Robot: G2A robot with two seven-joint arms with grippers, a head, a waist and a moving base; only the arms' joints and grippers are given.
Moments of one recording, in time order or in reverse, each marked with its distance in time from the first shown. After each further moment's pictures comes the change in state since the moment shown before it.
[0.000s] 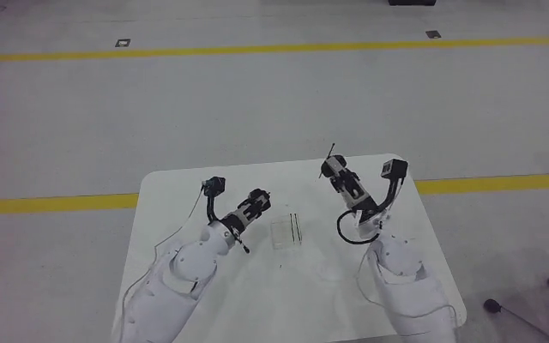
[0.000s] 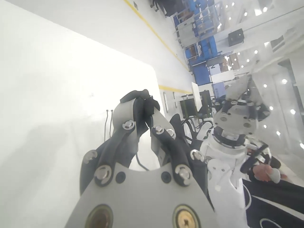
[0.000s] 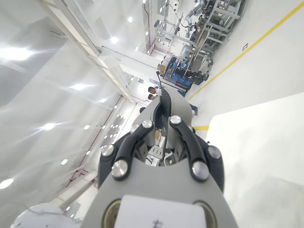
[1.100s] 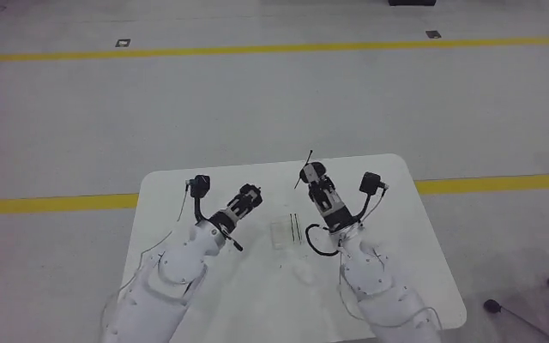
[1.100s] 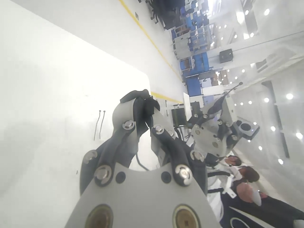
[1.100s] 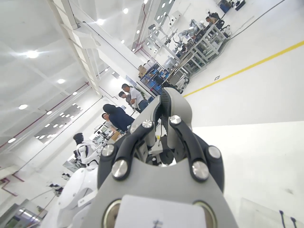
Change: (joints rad) left arm 0.079 0.016 -0.107 -0.139 -0.126 0.072 -0.010; right arm 0.015 0.065 -0.253 0.025 -0.466 0.000 -0.479
